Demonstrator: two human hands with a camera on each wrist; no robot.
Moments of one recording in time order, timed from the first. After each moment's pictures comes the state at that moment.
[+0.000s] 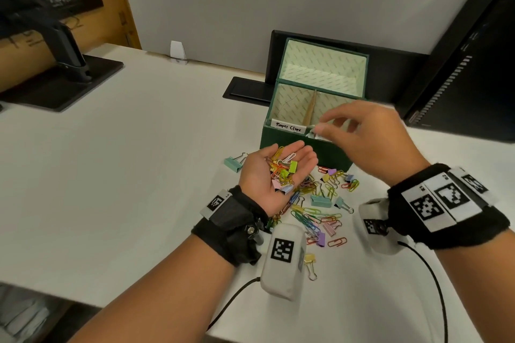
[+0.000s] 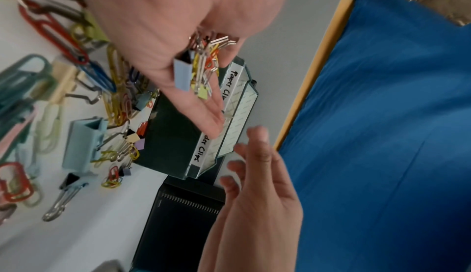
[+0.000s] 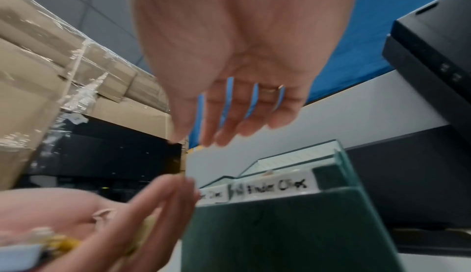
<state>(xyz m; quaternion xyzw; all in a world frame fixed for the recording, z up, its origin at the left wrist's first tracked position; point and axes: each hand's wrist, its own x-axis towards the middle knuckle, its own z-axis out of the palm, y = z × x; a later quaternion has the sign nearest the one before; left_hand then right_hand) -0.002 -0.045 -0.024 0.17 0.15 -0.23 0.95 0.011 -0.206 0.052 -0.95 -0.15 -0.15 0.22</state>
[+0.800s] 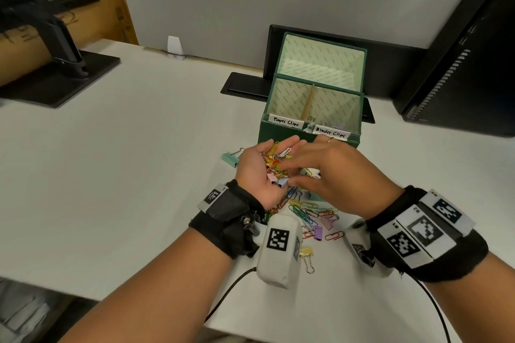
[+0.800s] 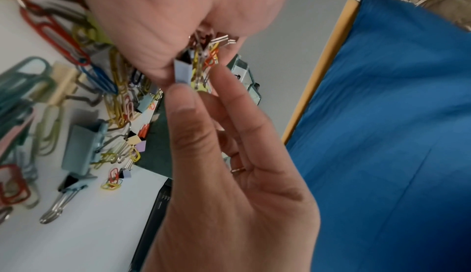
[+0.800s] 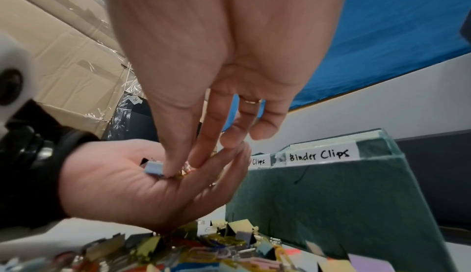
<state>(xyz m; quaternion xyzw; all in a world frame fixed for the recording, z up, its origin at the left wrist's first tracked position) -0.003 -0.042 -0.025 0.24 0.16 -0.22 0.93 -0.018 -0.187 0.016 -0.92 -0.35 -0.04 0.17</state>
